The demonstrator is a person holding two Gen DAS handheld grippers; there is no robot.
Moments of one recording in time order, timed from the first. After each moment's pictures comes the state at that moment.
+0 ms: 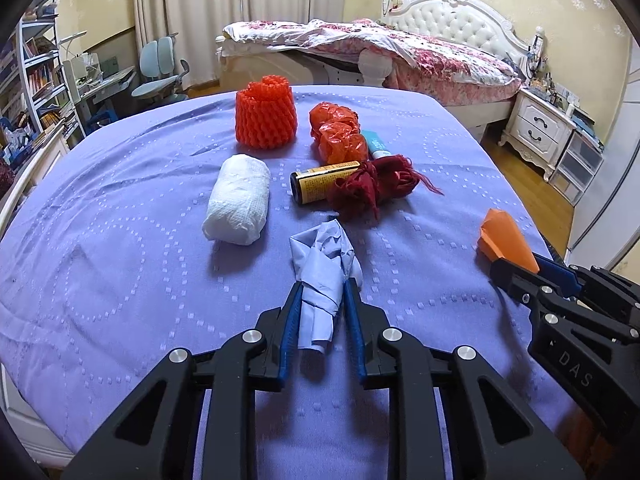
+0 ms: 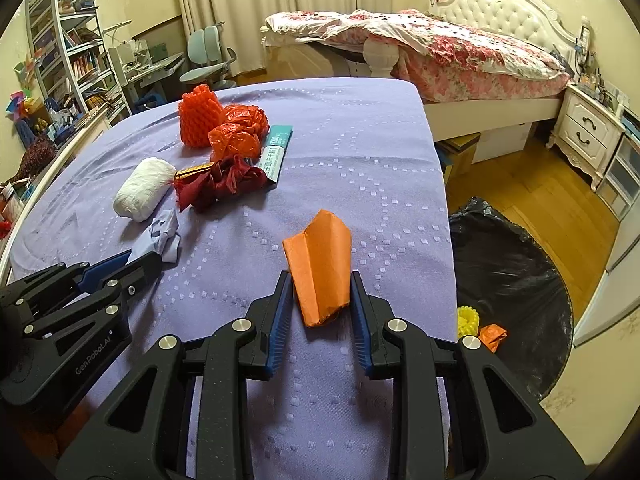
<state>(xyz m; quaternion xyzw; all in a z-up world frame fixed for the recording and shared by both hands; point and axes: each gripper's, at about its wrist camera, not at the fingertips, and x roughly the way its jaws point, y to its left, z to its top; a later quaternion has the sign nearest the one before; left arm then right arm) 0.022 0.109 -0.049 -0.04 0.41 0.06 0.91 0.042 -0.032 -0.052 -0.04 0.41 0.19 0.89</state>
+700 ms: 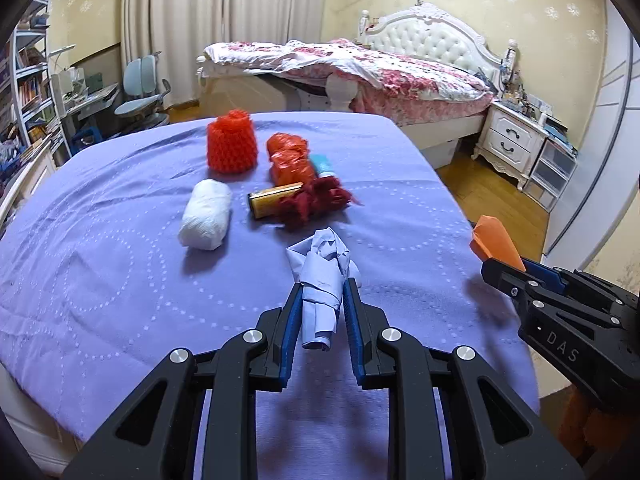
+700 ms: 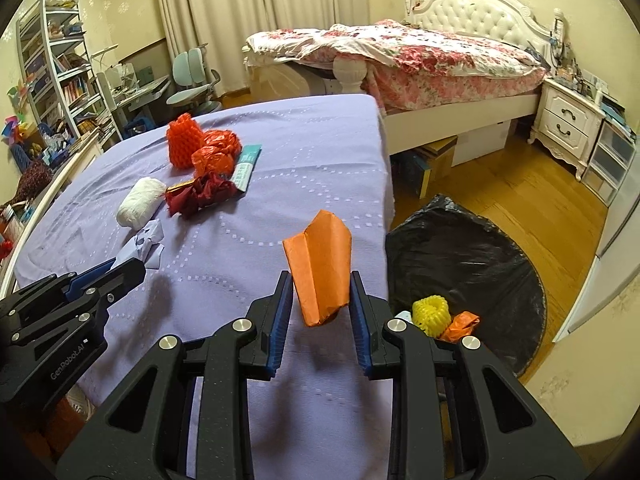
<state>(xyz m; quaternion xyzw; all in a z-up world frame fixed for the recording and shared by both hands) 0.004 0.077 -0.024 -0.04 0.38 0.01 0.93 0.020 -0.080 -0.033 -0.01 0.39 0.16 0.91</state>
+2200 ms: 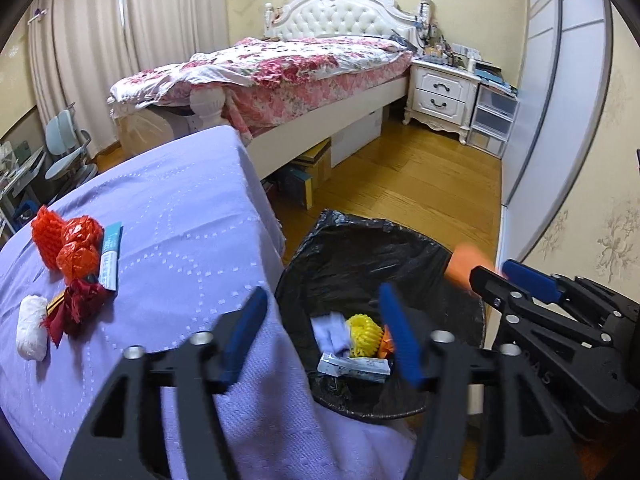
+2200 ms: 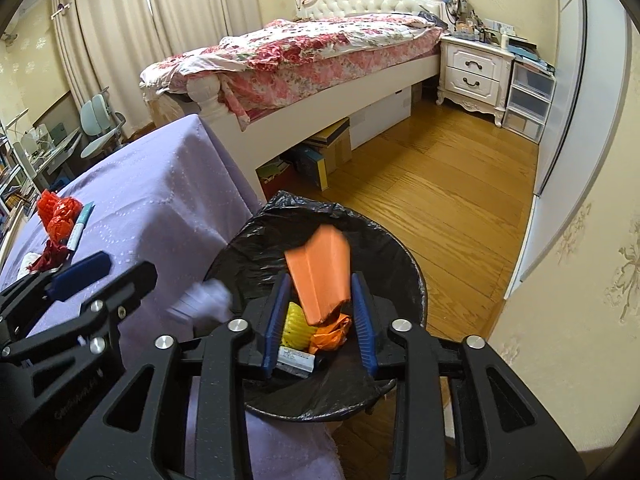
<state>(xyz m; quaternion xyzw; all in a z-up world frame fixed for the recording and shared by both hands) 0.083 -0.075 -0.043 0.05 0.38 -0.10 0.92 0.067 -0.232 -0.061 0.06 0.39 0.01 0.92</state>
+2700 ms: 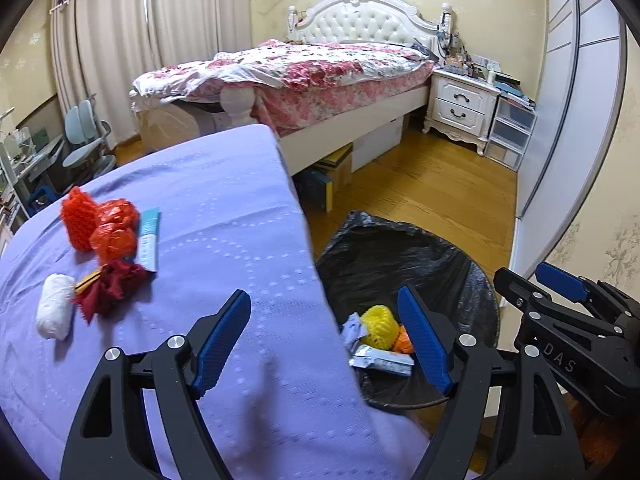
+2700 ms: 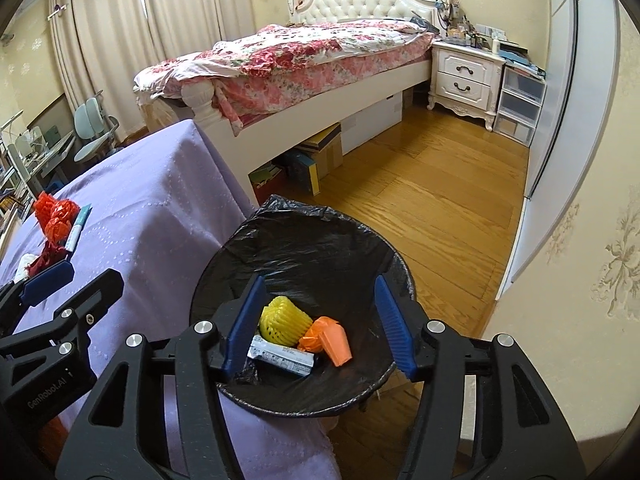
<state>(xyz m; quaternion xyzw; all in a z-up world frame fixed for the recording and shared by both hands) 0.067 -0.052 -0.032 0.04 0.38 -0.06 0.92 0.060 -0.228 -0.056 0.06 0.39 0.00 0.92</state>
